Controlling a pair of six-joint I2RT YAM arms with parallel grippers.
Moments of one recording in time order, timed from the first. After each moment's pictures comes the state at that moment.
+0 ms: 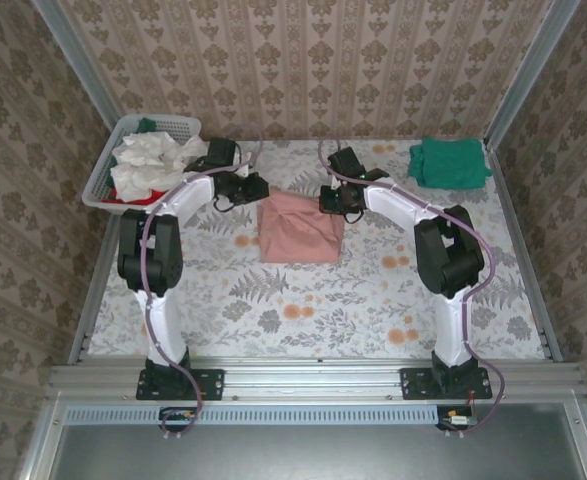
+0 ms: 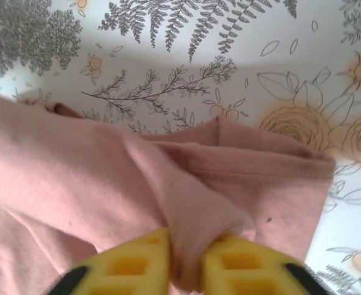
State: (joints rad) left arm -0.28 2.02 1.58 -0.54 0.50 -0.35; right arm 0.41 2.06 1.62 -0.56 -0.11 0.44
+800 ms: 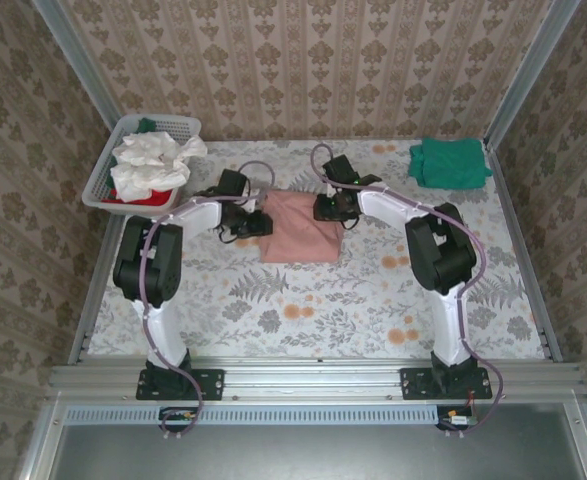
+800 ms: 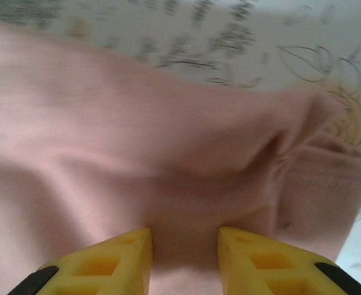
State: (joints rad) left arm -0.35 1.92 1.24 -0.48 0.40 -0.29; right arm 0.41 2.13 1.60 -0.54 -0.11 0.40
